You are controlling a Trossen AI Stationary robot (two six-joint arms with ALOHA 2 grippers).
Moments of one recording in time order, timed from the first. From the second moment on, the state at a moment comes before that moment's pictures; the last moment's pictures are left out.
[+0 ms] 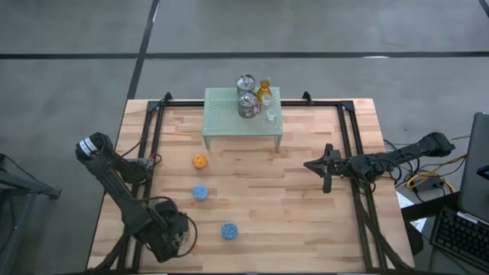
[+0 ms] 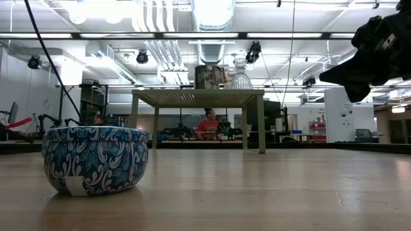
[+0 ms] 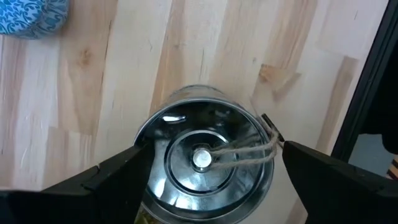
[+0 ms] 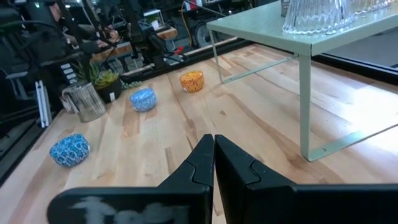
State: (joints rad) left arm -0.92 1.52 1.11 -0.97 -0.09 -1.16; right arm 0.29 0.34 0.02 0.15 0.47 0.38
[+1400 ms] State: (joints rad) left arm -0.91 1.53 1.15 -1.05 -0.08 -1.32; right arm 0.29 0.38 0.01 0.17 0.47 0.39
